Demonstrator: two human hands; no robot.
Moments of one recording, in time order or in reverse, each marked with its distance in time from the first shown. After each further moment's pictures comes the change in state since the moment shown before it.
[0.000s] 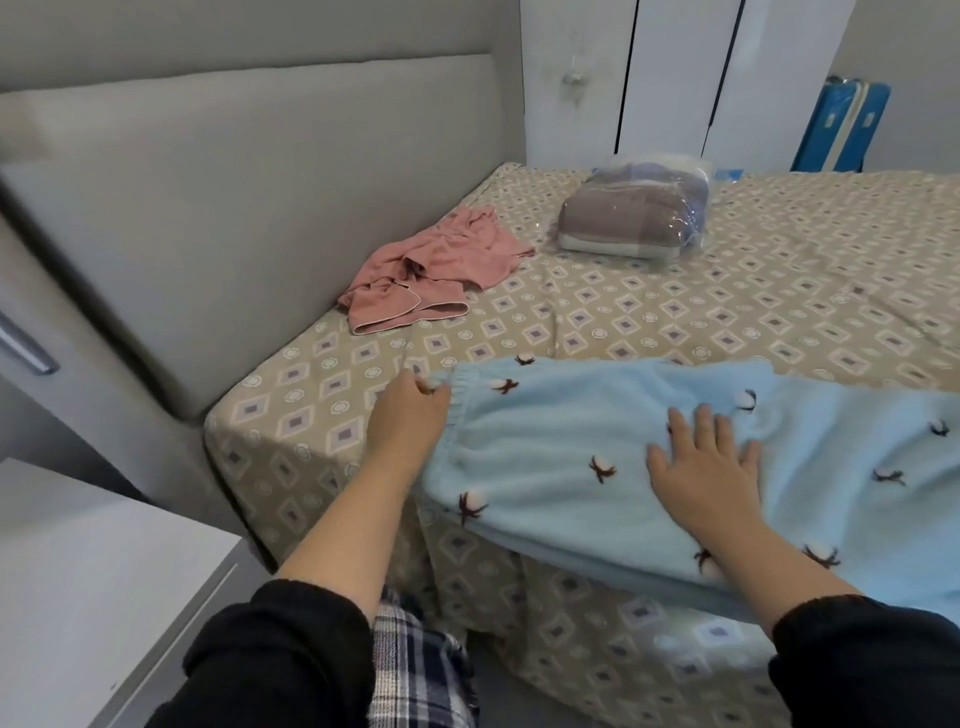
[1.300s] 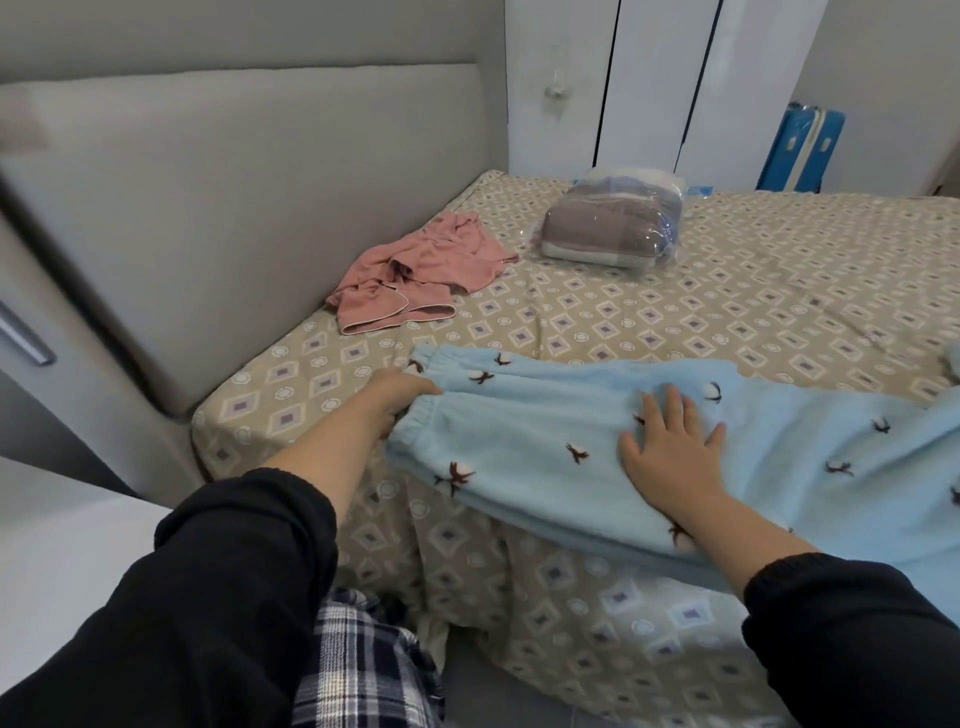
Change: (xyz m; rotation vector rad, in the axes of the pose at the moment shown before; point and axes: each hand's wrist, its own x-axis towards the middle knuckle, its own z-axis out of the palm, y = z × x) left_hand 0.037 0.005 -0.021 -0.538 -0.460 -0.425; right_hand -0.006 -0.017 -0.029 0.033 0.014 -0.048
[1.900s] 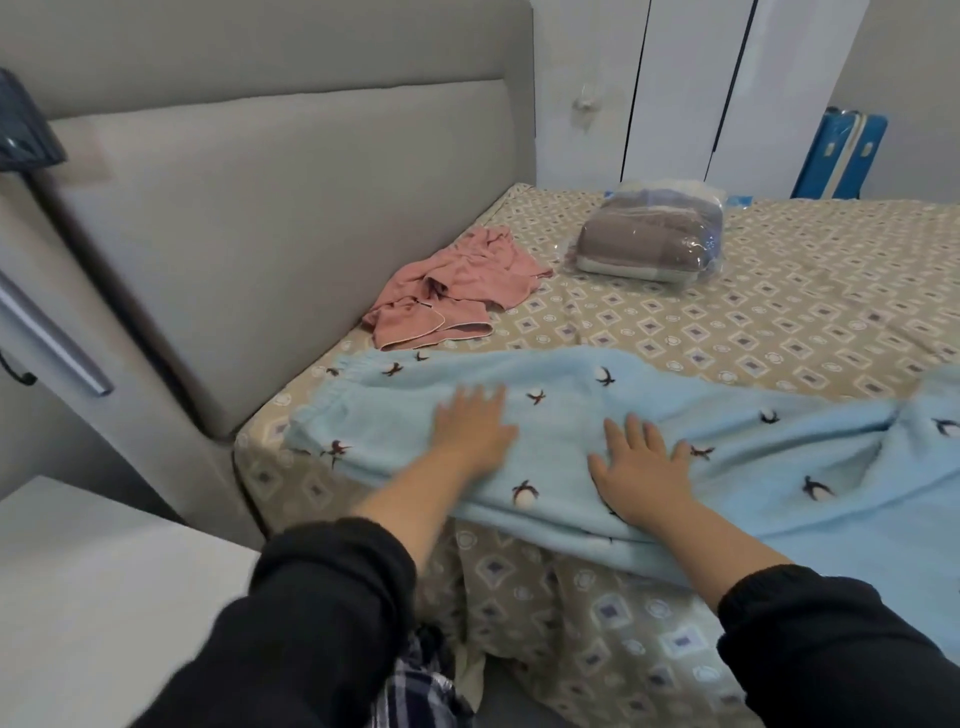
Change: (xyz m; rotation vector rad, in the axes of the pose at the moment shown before) left_hand 0.021 -0.028 0.034 1.303 0.081 0.477; right_hand 0.020 -0.074 0.032 -0.065 -0.150 -0.128
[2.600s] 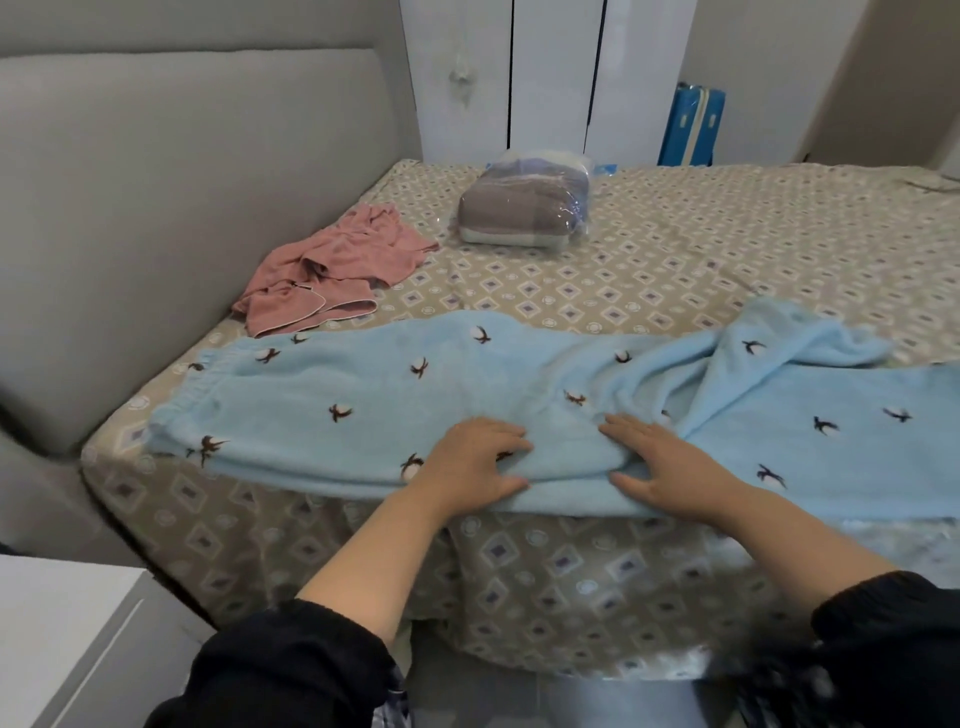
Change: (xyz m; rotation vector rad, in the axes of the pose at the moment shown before) left_hand -0.063 0.105 0.032 -0.311 0.102 0.638; right_hand -0.095 0.153 -0.029 0.202 -0.012 -0.205
